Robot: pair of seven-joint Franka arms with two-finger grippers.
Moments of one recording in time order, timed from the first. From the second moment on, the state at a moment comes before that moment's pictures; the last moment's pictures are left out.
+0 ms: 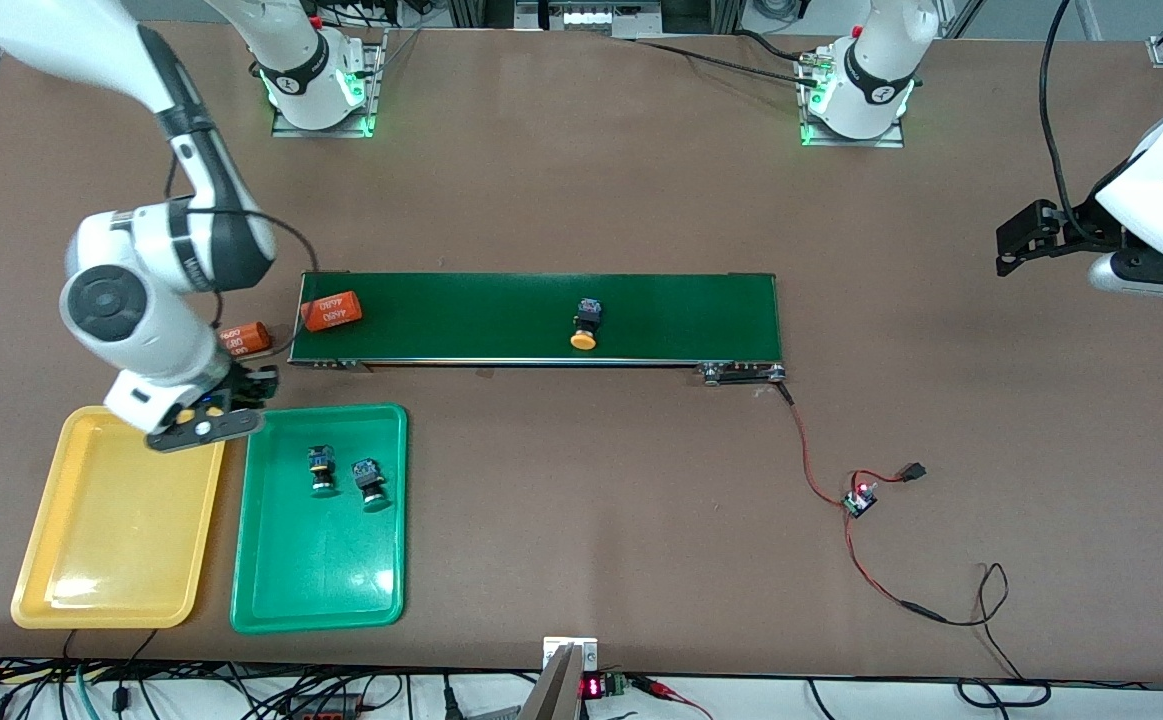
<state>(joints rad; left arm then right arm) 0.01 0.05 -0.09 -1.54 0.02 1.60 0.02 -0.04 0.45 0.12 -1.74 -0.28 2.18 -0.09</state>
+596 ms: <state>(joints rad) 0.01 0.05 -0.09 -1.54 0.02 1.57 0.02 -0.11 0.61 -0.02 -1.65 -0.28 2.29 -0.40</state>
